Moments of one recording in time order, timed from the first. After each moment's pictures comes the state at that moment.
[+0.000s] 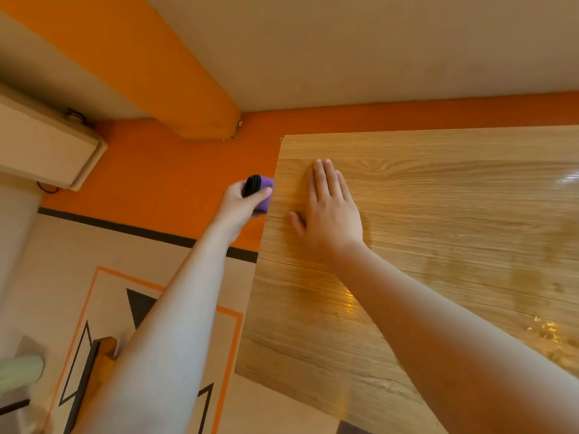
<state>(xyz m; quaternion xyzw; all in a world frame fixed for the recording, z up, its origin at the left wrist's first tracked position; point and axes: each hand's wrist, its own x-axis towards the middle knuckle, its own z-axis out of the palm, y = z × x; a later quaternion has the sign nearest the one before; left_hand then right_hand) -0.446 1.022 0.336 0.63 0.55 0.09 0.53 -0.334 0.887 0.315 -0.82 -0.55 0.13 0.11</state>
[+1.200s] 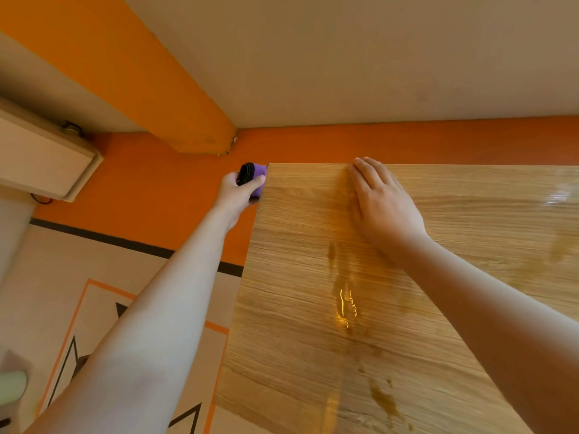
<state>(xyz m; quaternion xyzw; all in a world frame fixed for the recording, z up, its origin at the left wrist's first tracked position) -0.381 1.056 0.334 0.61 0.58 0.13 0.53 -0.216 0.855 0.301 -0.81 -0.54 0.08 0.21</state>
